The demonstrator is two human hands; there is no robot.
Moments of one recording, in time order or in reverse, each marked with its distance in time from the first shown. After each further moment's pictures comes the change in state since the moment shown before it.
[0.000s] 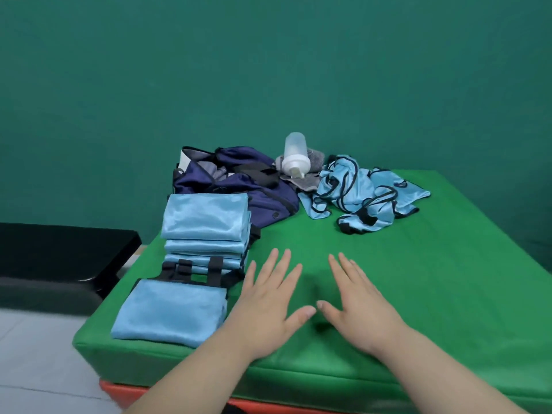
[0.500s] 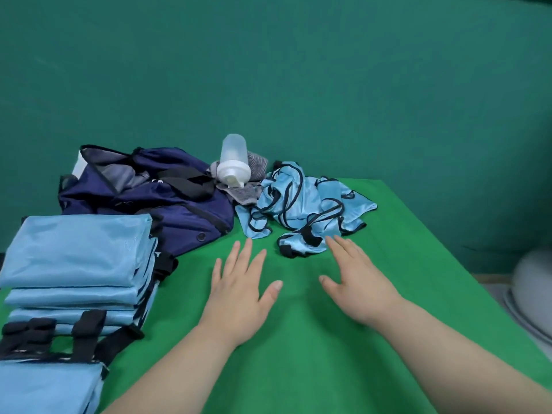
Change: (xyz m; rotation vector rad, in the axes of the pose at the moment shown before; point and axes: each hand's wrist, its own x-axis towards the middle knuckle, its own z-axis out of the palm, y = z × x) left_hand 0.151 0.033 0.041 -0.167 0.166 -0.128; right_hand 0.077 0.128 -0.063 -0.070 0.096 0.136
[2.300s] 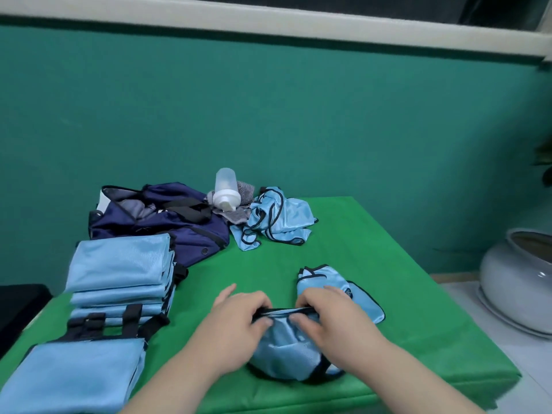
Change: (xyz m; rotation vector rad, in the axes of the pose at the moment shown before) left_hand -0.099 0.044 -0.093 -0.255 -0.049 0.222; right_hand -0.139 -0.068 -0.038 0.161 0.125 -0.158
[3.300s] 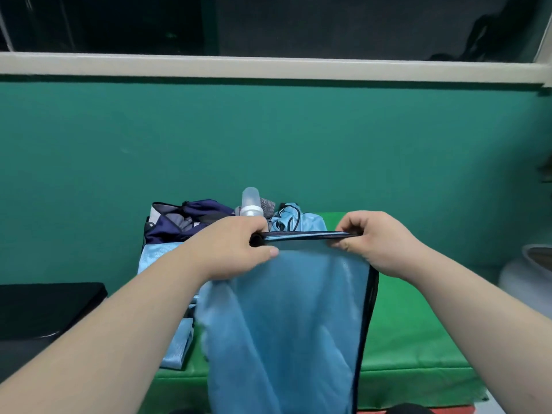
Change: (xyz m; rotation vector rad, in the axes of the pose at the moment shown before) left_hand -0.022 0.088 -0.186 0.183 -0.019 -0.039; right_hand -0.001 -0.064 -0.165 0.263 0.118 0.082
